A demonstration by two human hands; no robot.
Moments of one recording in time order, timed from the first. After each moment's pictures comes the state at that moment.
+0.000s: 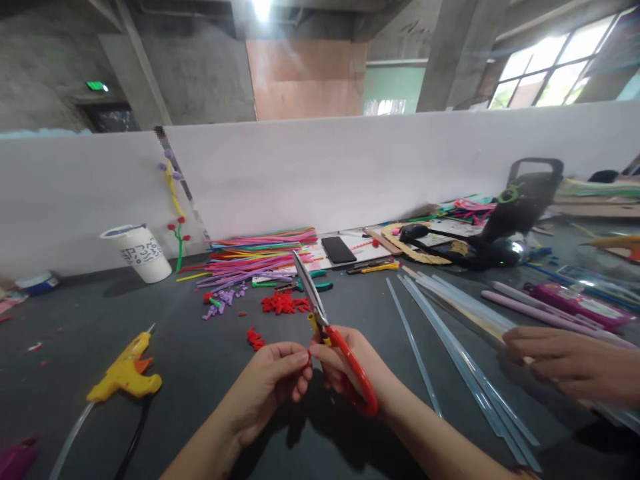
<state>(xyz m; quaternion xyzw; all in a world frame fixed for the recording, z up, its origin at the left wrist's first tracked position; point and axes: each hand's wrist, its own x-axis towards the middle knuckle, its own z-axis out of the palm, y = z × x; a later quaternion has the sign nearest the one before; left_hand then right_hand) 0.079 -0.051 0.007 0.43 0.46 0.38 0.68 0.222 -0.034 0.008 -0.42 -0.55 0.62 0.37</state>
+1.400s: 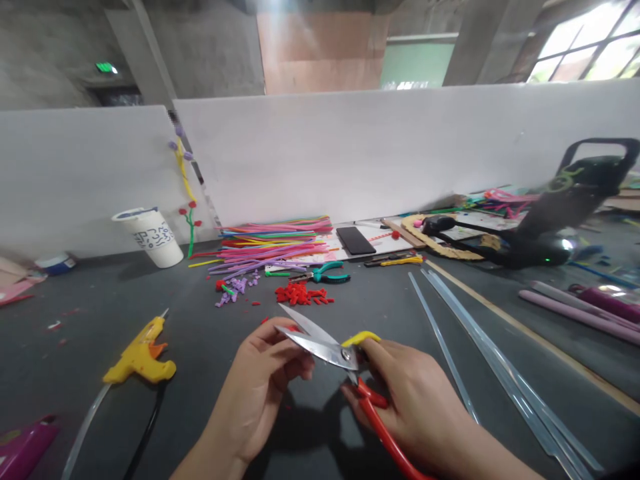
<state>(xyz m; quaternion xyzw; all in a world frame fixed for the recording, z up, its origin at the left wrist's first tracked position) 0.067 -0.059 0.024 0.30 0.41 0.58 0.63 0.249 -0.056 0.011 -0.50 -0.83 0.13 0.20</state>
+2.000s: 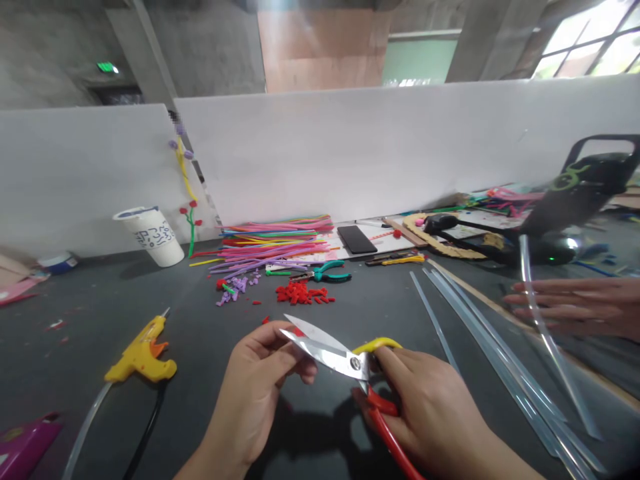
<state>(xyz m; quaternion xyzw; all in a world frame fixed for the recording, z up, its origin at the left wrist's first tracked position) 0.070 -0.065 0.028 0.33 0.41 0.60 0.59 0.260 -0.060 0.000 -0.48 -0.85 0.02 0.21</state>
